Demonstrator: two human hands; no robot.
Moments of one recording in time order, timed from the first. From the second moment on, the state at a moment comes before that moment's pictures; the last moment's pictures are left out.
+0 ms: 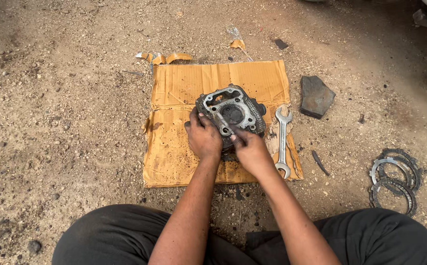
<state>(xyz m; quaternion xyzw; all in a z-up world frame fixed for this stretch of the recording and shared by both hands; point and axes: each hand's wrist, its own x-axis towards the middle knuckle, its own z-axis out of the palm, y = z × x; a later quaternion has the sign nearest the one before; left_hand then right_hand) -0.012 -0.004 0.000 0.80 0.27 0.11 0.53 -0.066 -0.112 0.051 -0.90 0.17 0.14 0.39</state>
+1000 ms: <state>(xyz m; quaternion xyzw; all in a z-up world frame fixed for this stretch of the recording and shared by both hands) -0.013 -0.003 0.008 0.79 0.27 0.10 0.53 -0.075 -0.096 0.058 -0.95 0.15 0.10 0.25</state>
